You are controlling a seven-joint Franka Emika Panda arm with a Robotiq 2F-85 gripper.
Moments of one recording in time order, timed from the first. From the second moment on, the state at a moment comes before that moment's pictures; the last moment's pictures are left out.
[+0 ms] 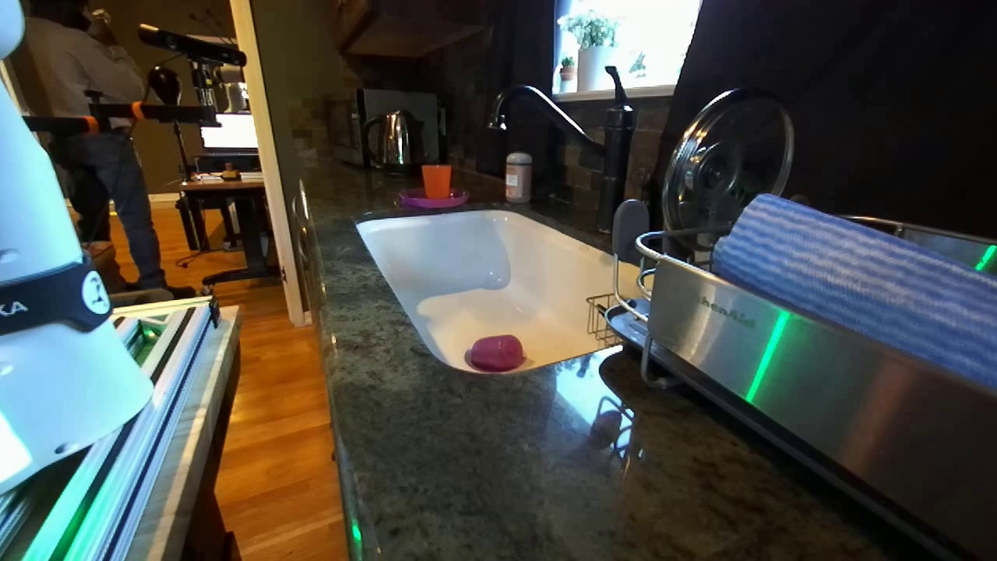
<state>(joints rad) 0.16 0.16 -0.16 -1.21 0.32 2.83 -0.32</state>
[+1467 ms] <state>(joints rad) 0.17 0.47 -0.30 -0.88 0.26 2.92 -0.14</state>
